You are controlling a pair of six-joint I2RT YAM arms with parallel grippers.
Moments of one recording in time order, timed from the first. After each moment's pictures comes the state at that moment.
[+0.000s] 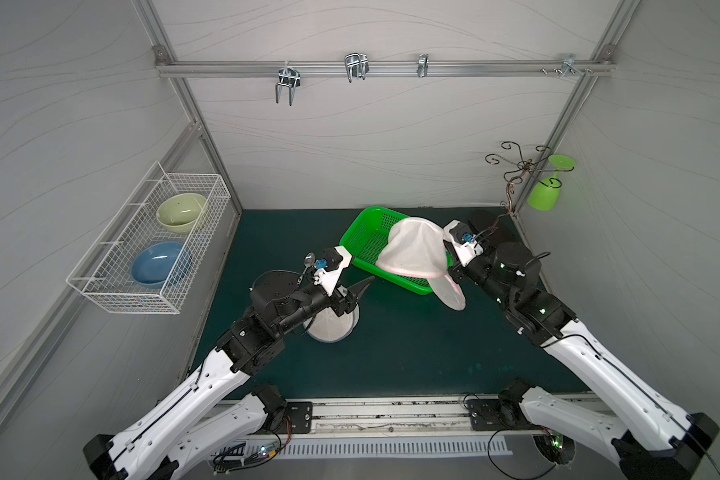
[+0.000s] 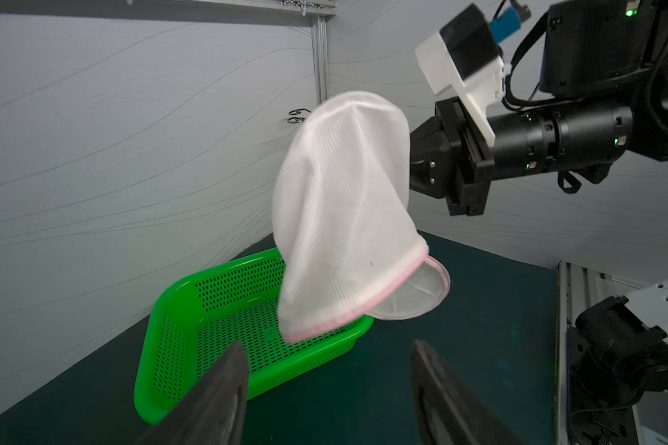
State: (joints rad) left arm -0.71 0.79 0.92 -0.19 0.17 0.10; right arm 0.65 0.92 0.96 -0.19 0.03 -0.44
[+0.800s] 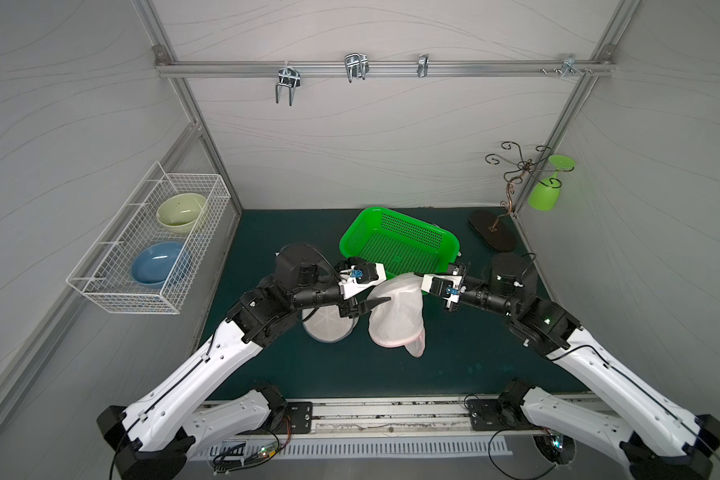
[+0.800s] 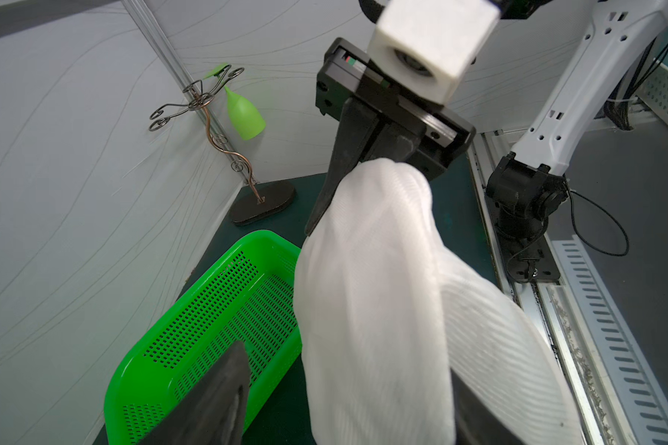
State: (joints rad) left arm -0.71 1.00 1.15 -0.50 0.50 0.53; right arm 0.76 0.90 0.98 -0.31 -0.38 -0.78
